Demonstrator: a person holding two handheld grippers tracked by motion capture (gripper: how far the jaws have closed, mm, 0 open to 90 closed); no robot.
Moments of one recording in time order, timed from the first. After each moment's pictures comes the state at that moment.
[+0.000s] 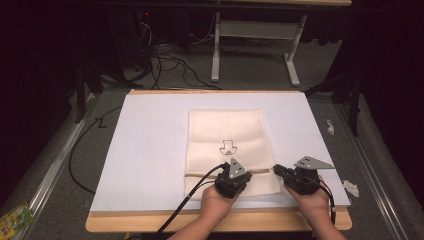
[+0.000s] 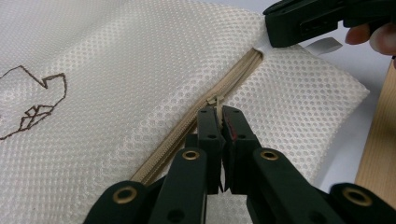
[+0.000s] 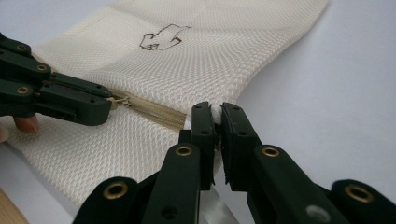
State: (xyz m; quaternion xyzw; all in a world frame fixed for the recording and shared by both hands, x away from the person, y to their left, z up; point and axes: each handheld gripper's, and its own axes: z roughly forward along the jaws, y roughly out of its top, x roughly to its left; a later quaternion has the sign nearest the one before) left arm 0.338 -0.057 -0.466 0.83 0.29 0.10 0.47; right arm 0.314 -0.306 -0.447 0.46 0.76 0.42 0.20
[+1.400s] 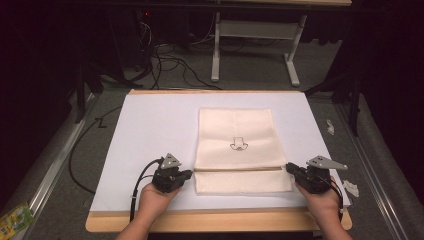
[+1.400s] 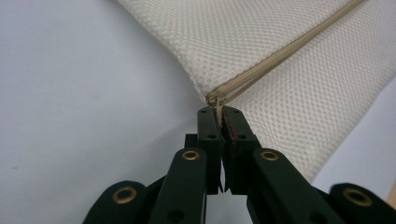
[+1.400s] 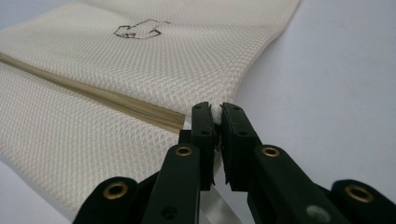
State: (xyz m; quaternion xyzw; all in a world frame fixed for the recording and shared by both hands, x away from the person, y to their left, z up) left arm 0.361 0.108 -0.466 0.83 0.37 0.07 0.41; right arm 0.313 -0.337 -0.448 0.50 0.73 0.40 0.22
